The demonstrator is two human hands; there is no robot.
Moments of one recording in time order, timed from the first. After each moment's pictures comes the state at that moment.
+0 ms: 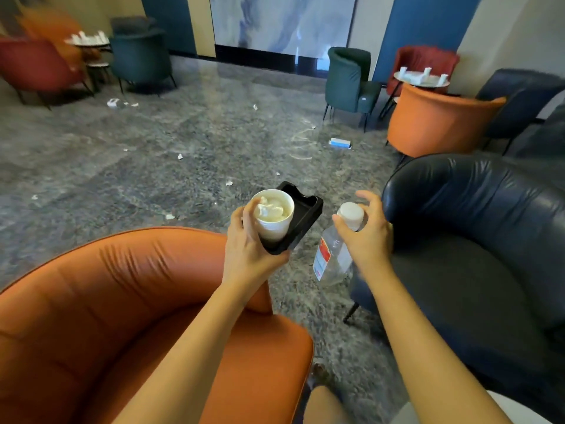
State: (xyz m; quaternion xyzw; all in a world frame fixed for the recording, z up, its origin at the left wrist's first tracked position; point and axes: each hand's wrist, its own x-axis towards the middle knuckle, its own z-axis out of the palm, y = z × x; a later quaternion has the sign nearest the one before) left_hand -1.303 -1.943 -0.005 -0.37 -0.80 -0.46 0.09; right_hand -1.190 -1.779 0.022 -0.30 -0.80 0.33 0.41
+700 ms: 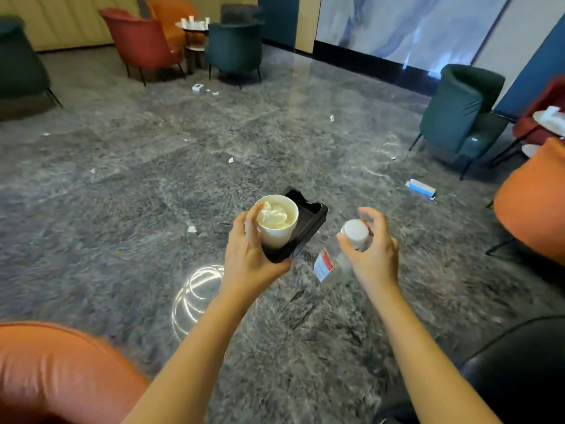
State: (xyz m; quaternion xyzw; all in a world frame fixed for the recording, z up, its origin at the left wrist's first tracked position) left_hand -1.620 -1.645 -0.014 -0.21 -0.86 -0.44 0.16; right_hand -1.561 -1.452 0.011 -0.12 -0.86 0.38 0.33
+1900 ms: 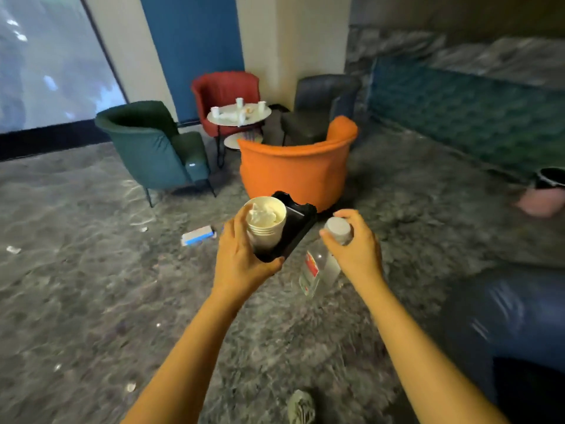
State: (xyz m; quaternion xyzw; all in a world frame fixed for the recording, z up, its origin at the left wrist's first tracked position) left_hand -1.867 -0.927 0.028 -0.64 -0.62 -0.44 -0.10; right_hand -1.674 -0.888 0.024 -0.54 -0.63 0.21 0.53
